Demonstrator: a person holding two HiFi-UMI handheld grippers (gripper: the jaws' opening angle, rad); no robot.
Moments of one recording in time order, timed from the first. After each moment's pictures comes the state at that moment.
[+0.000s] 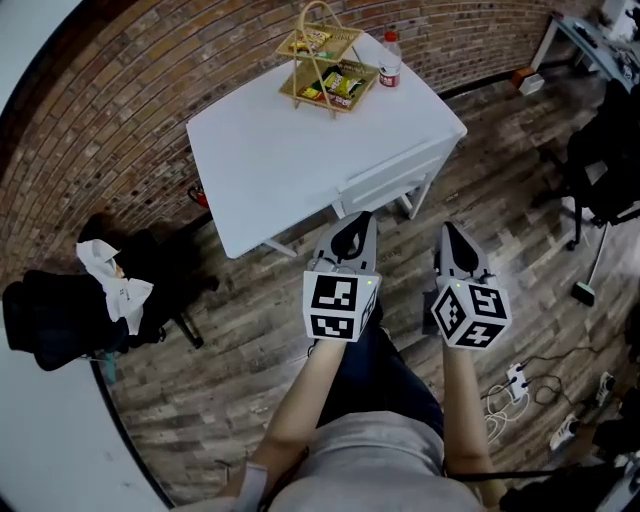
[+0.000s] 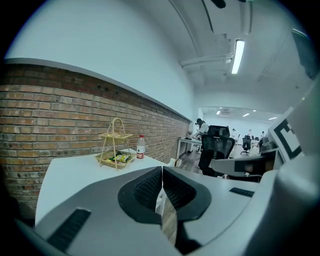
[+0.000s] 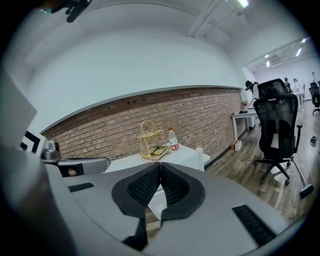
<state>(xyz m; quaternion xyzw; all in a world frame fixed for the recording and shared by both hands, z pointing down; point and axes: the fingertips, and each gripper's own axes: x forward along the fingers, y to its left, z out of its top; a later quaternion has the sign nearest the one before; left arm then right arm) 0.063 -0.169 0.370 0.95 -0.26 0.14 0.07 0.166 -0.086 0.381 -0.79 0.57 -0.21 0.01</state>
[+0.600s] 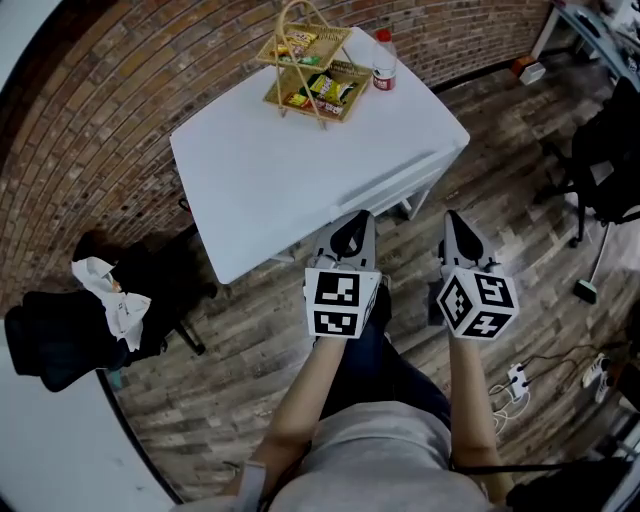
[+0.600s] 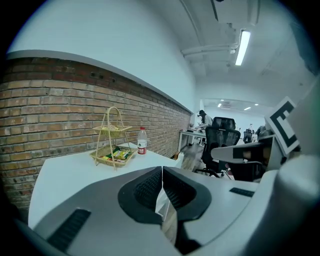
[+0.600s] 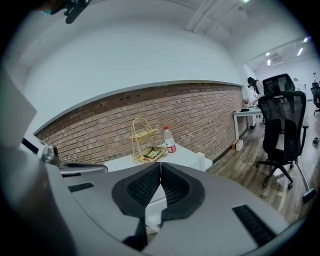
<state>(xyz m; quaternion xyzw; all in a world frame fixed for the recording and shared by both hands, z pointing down) 0.116 -0.231 0.402 0.95 -0.26 0.19 0.08 0.229 -0.153 0.397 -0.79 0.57 -0.22 0.01</state>
